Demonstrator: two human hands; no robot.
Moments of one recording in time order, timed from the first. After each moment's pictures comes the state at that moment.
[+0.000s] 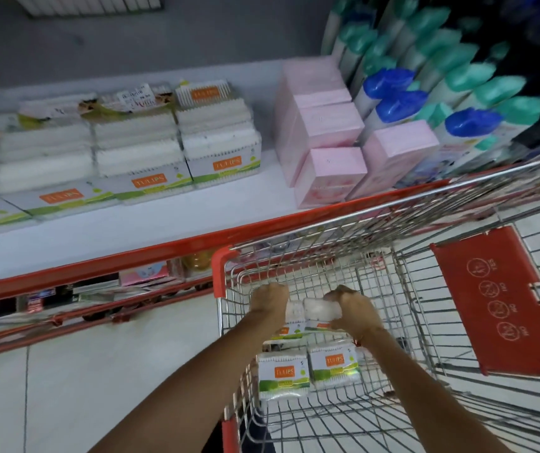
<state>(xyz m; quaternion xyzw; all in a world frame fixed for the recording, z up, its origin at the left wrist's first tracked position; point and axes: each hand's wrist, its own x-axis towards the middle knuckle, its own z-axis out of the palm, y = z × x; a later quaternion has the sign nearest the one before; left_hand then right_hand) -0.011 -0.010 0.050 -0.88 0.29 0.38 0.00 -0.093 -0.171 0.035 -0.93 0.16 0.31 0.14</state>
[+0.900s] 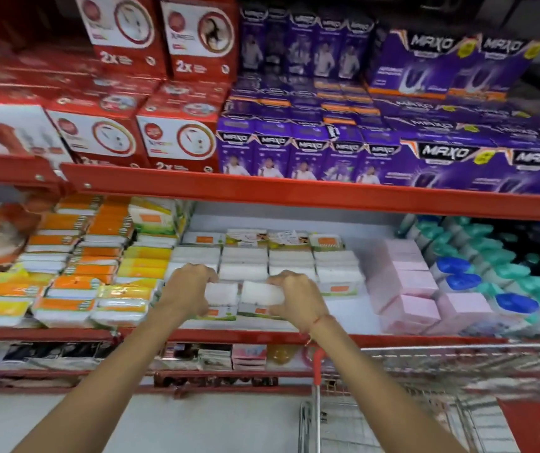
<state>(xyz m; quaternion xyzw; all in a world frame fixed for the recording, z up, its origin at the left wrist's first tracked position) 0.122 0.293 0.290 -0.98 0.10 0.14 -0.06 0.091 0.083 0.286 -0.97 -0.07 0.10 0.19</state>
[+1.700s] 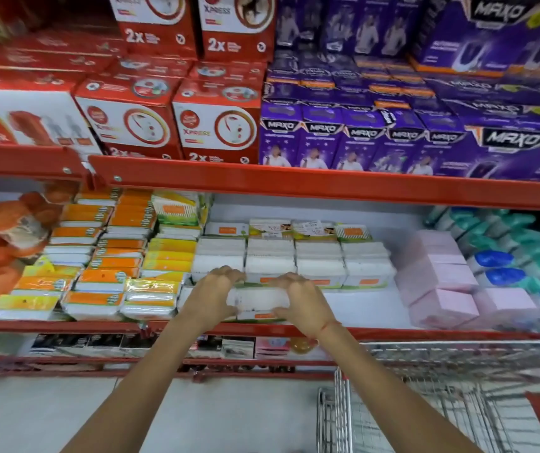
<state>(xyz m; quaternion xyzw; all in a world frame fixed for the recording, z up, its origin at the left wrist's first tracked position) 0.118 0.314 0.261 -0.97 0.15 0.14 -0.15 0.097 0.123 0.248 -0.96 -0.09 0.10 0.23</state>
